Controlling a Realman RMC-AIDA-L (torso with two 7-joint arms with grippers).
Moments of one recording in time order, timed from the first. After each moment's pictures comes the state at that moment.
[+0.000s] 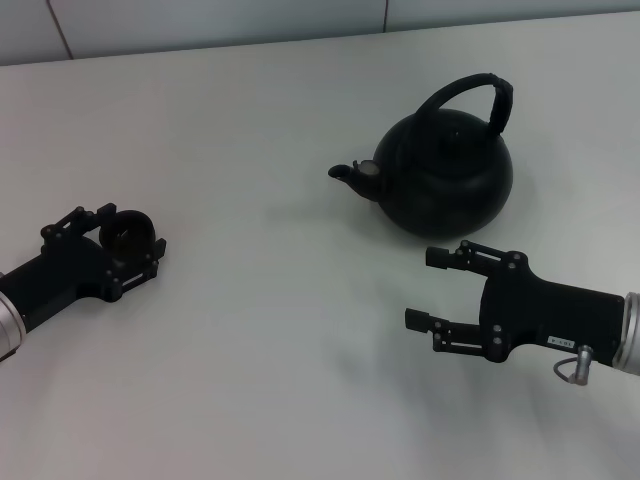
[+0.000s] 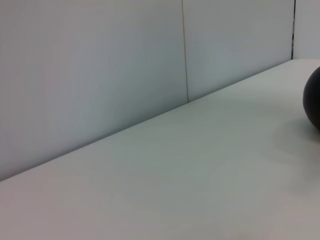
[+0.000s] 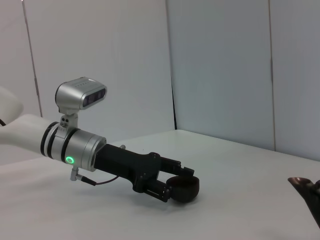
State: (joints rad) left arm -0.50 -2.07 0.48 0.20 1.82 1.10 -0.61; right arm 0.34 2.07 -0.64 -0.33 -1.87 -1.58 0.76
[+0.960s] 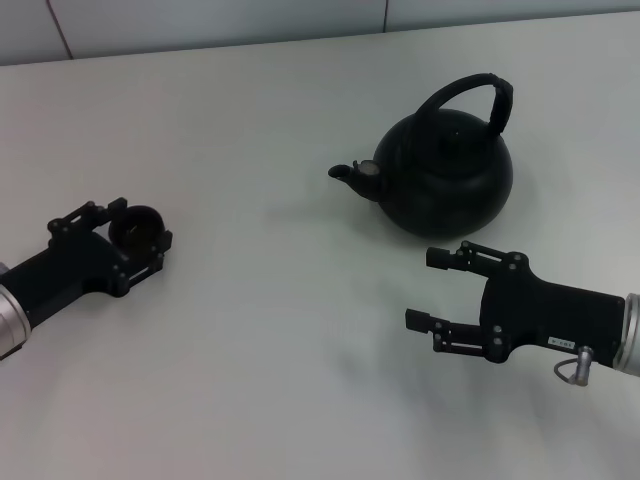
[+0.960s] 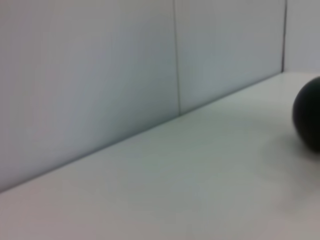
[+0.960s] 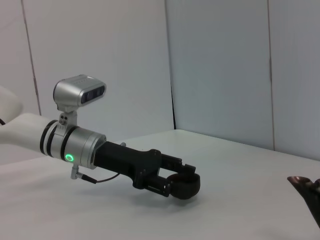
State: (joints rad) left arm -0.50 -2.07 0.48 0.20 1.82 1.15 -0.61; right arm 0.33 2.07 -0.64 -0.33 -1.87 -1.58 0.76
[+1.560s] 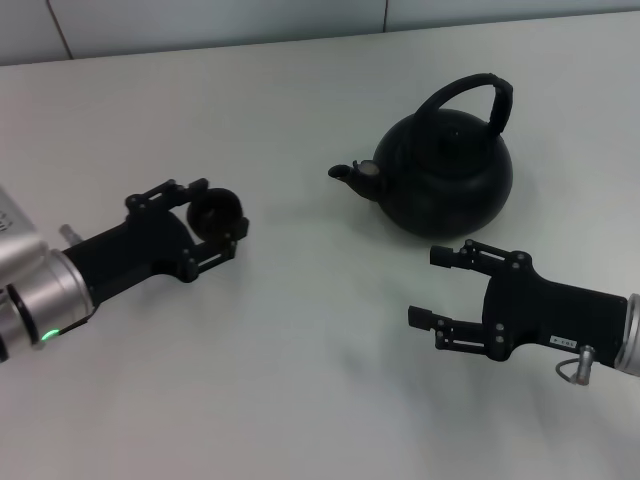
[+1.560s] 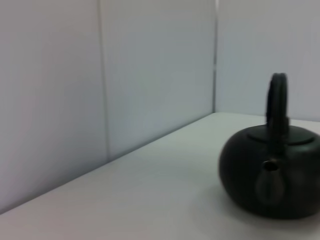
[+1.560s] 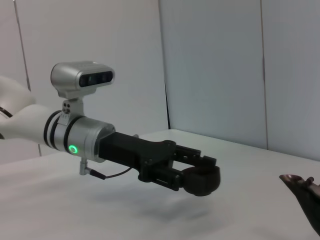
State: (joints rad) left arm -0.61 -2.08 0.55 0.13 1.82 1.22 -0.65; right arm 0.33 2.07 -0.63 -0.33 -1.87 -1.58 0.76
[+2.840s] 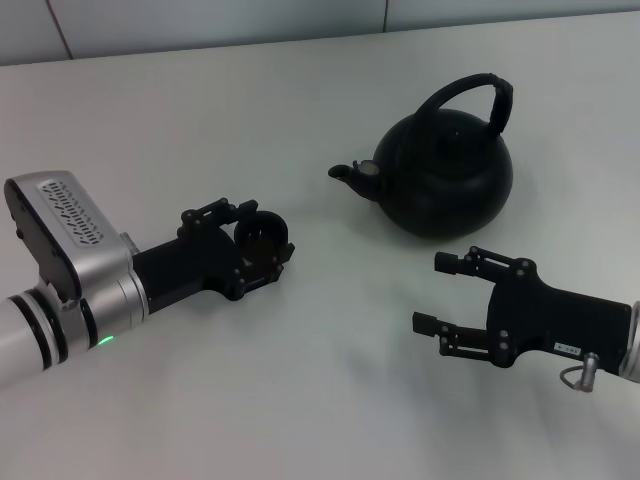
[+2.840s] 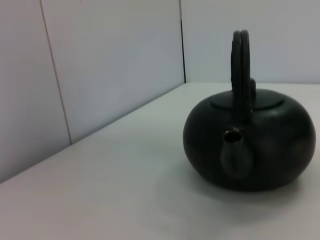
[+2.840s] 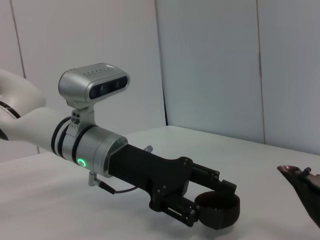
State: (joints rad) left arm -0.70 -2.08 0.56 -0.04 1.81 1.07 -0.48; right arm 0.31 2.07 -0.63 -0.33 -1.87 -1.57 0.76
